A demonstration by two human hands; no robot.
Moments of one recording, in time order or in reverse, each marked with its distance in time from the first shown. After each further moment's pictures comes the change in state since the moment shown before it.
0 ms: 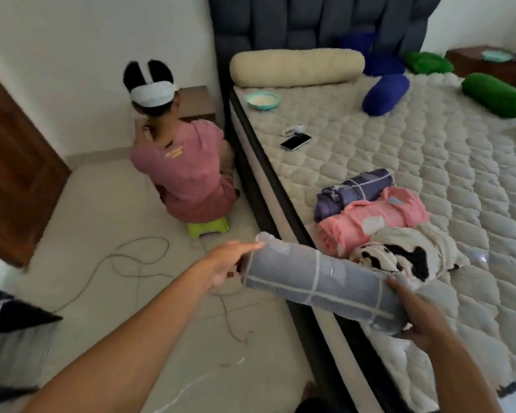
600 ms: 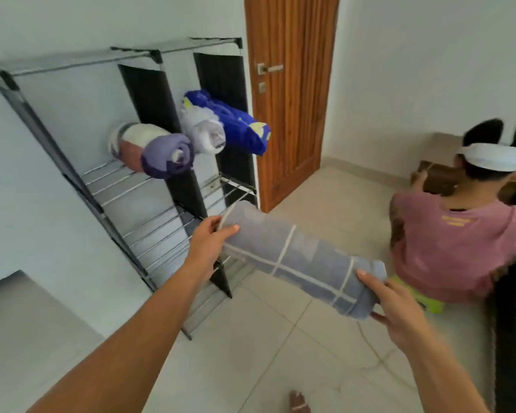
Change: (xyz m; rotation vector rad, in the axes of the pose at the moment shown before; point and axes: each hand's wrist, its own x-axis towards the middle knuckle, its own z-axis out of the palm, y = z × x) left_hand -0.286 -0.208 -0.366 -0.597 1.213 0.356; right_hand -0.251 0.022 0.448 -0.411 -1.010 -0.384
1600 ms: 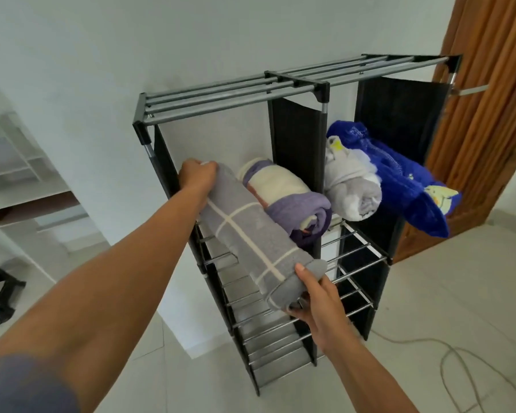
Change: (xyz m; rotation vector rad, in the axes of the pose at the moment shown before) left_hand 0.294 0.148 -0.254 0.342 0.833 0.014; right_hand 0.144 -0.088 0.412 0.202 -0.747 0.095
